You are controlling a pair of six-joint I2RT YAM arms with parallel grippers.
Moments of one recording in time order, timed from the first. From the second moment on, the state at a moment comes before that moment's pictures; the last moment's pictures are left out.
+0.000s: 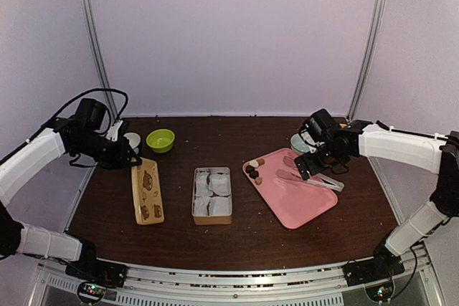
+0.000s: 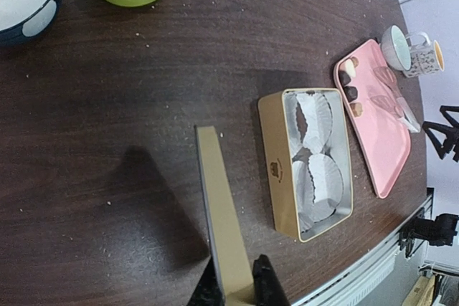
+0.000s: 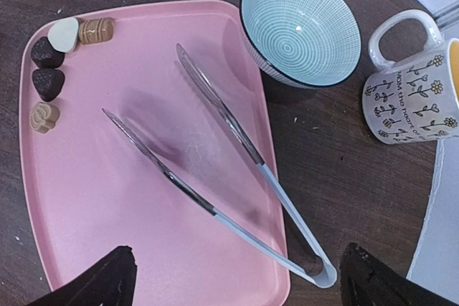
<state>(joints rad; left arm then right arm) -0.23 1.19 1.03 -0.83 0.40 -0.33 0.59 1.48 1.08 -0.66 0.33 0.15</state>
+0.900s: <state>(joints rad) -0.16 1.36 0.89 -0.66 0.49 -0.28 0.47 1.73 1.21 -0.71 0.08 0.00</state>
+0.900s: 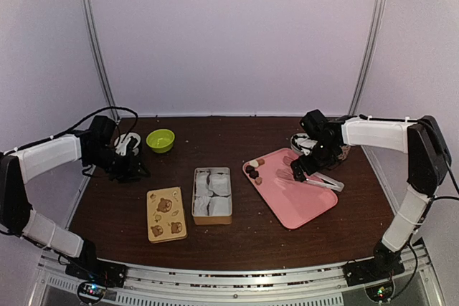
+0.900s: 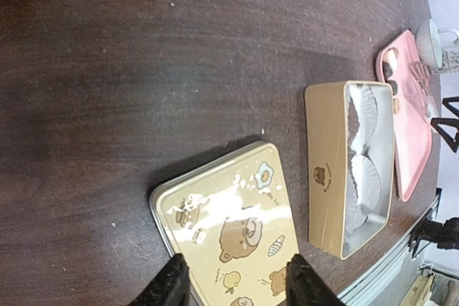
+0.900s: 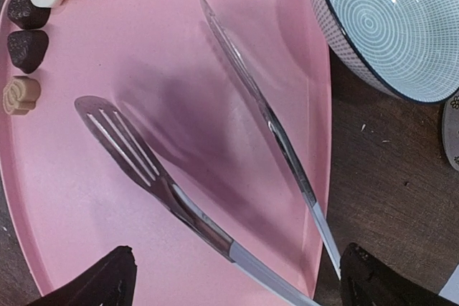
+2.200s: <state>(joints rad) -0.24 1.08 0.80 -0.55 0.42 -0.38 0.56 1.85 1.21 -0.66 0.11 0.04</state>
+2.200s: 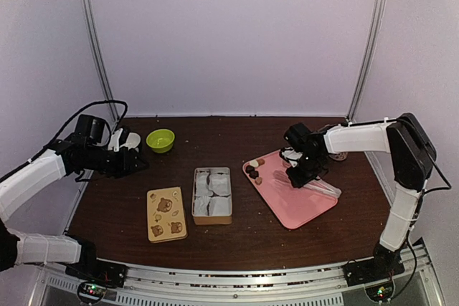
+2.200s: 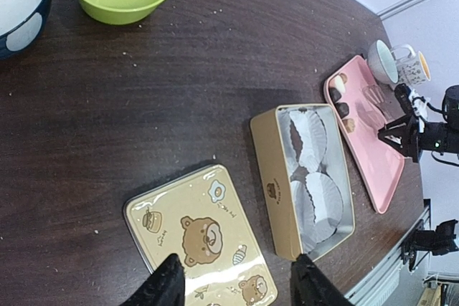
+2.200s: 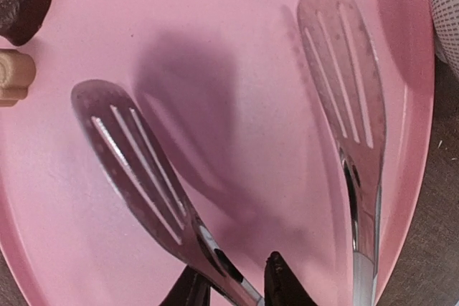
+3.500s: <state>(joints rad) -0.28 0.99 0.79 -0.51 0.40 -0.38 0.70 1.45 0.96 -0.49 0.14 0.17</state>
